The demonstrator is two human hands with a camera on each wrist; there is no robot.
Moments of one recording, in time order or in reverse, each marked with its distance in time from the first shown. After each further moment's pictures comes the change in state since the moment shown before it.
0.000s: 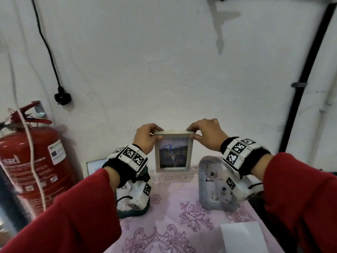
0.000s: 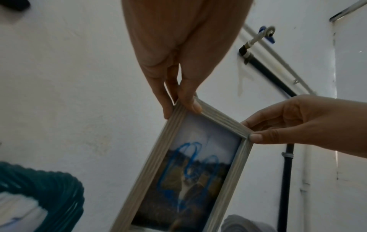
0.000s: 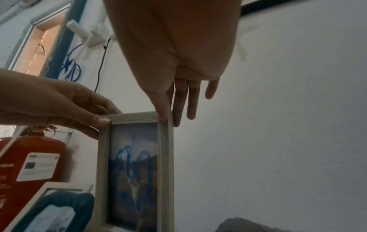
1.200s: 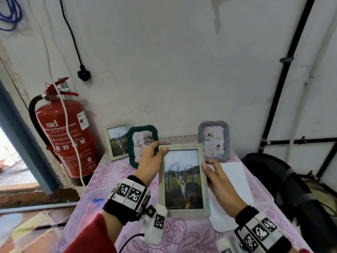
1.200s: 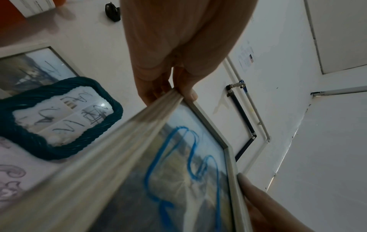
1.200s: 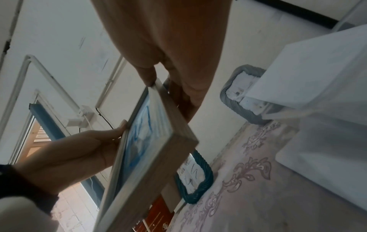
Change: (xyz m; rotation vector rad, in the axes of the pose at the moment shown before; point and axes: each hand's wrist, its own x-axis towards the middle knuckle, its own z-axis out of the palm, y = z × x) left_hand -0.226 0.025 -0.017 -0.481 -0.069 -0.286; right_hand -0.264 -0.092 0.079 1.420 0.024 0.465
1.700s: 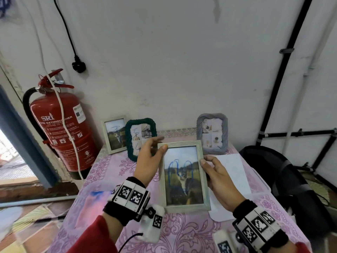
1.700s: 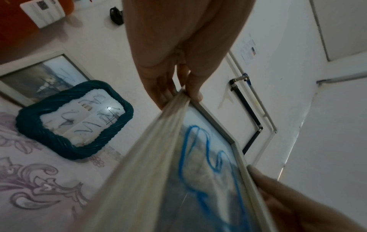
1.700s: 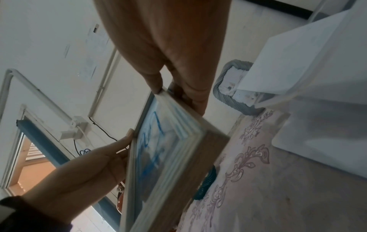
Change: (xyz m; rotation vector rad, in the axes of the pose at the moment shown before) left_hand -0.009 -0.022 0.001 0.098 0.064 0.076; right_hand -0.007 0.002 0.005 0.039 0.054 0.049
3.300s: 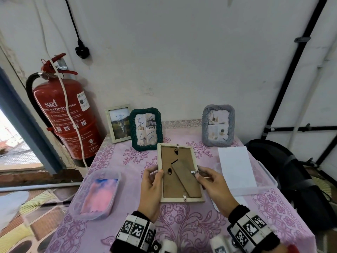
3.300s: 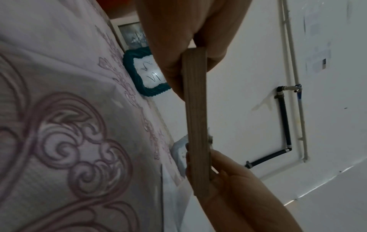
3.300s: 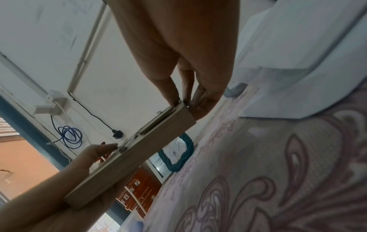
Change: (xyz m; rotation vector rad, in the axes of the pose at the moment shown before) left_hand -0.071 -0.080 0.017 -0.588 0.156 -0.355; right_hand -0.001 0.057 0.005 -0.160 0.063 0.019
